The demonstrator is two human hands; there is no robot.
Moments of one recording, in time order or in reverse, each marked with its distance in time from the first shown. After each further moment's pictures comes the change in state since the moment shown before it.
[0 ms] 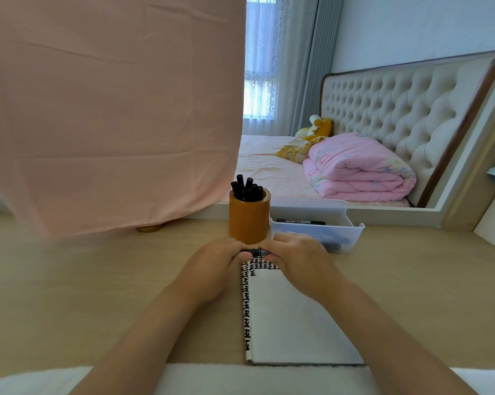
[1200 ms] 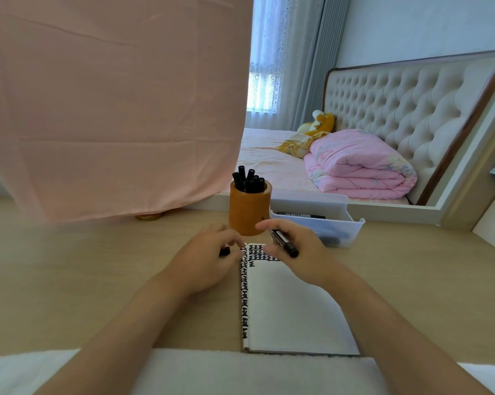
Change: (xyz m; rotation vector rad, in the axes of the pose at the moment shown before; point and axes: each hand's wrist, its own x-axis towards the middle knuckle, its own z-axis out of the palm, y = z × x) left_hand -0.015 -0.001 -0.013 -0.064 0.052 -0.001; right_hand -0.003 0.002 0.000 0.799 -0.120 0.344
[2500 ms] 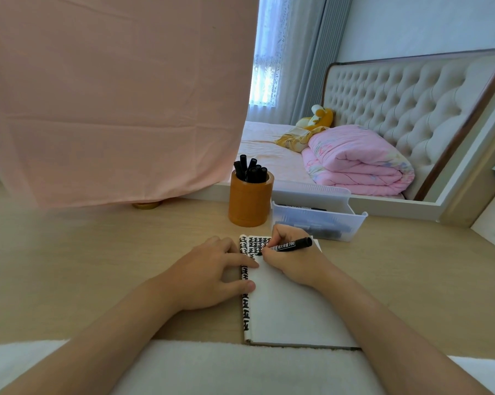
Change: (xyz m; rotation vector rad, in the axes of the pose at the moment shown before) left_hand -0.023 0.001 0.008 0.155 -0.330 0.048; right_hand -0.002 0.006 0.021 -0.116 0.097 0.242
